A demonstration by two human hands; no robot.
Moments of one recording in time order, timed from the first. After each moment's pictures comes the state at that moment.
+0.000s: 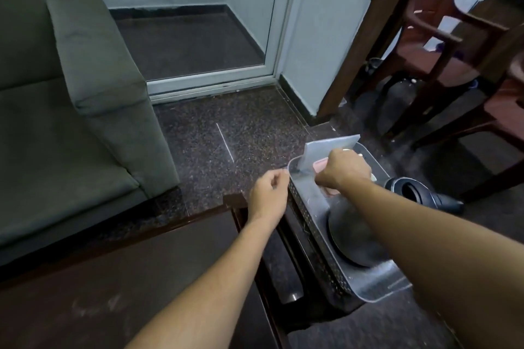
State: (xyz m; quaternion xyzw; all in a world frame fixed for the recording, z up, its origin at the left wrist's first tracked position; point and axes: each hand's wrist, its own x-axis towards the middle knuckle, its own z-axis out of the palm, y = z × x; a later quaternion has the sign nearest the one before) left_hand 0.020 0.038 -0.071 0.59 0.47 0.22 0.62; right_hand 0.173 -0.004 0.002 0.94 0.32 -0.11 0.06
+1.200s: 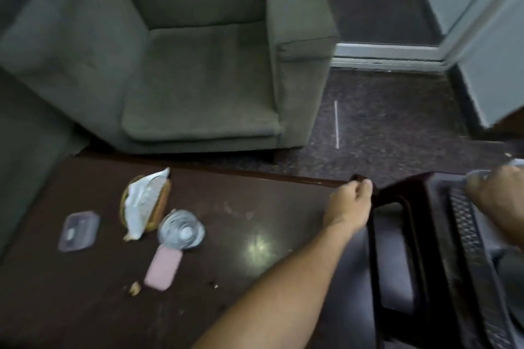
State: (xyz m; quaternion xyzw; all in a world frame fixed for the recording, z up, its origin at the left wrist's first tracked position) left_hand -0.089 0.052 -0.113 0.55 0.59 0.18 0.56; right_hand 0.164 0.024 -0.050 0.88 0.47 -0.01 0.09
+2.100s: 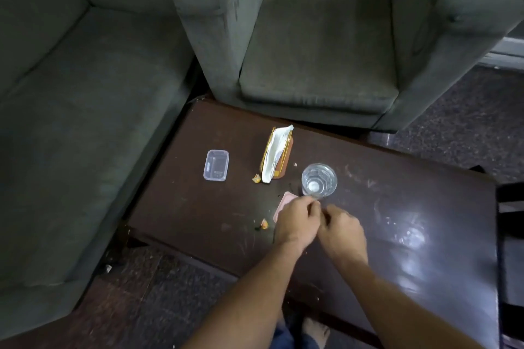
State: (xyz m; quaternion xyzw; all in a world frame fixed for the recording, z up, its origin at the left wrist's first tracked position) left_hand -0.483 -0.065 -0.130 0.50 0.73 0.18 0.42; right_hand -0.380 -0.078 -0.115 0.75 0.58 -0.32 -0.09
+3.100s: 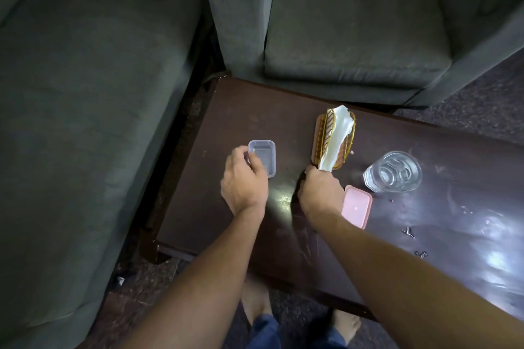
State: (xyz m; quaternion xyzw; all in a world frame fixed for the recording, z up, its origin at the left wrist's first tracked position) left_hand -0.708 -0.017 -0.177 0.39 0.85 0.30 0.20; right_hand -0.576 -0.011 -0.193 0.76 0.62 -0.20 0.06
